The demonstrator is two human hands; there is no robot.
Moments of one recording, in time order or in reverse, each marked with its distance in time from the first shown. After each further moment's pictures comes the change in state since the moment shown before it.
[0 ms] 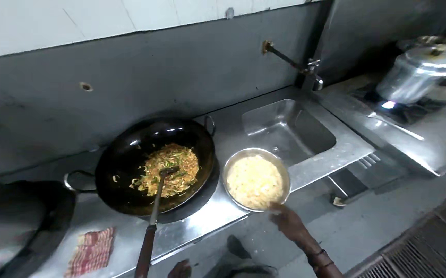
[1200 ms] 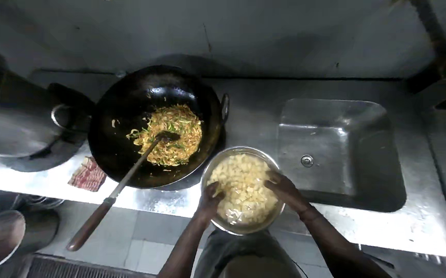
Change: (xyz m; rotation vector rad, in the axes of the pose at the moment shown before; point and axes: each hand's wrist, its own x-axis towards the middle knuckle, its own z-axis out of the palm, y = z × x) left_hand 0.102 0.313 0.196 -0.315 0.269 -0.061; right_hand 0.292 -0.049 -0.109 -0.234 -0.487 -0.132
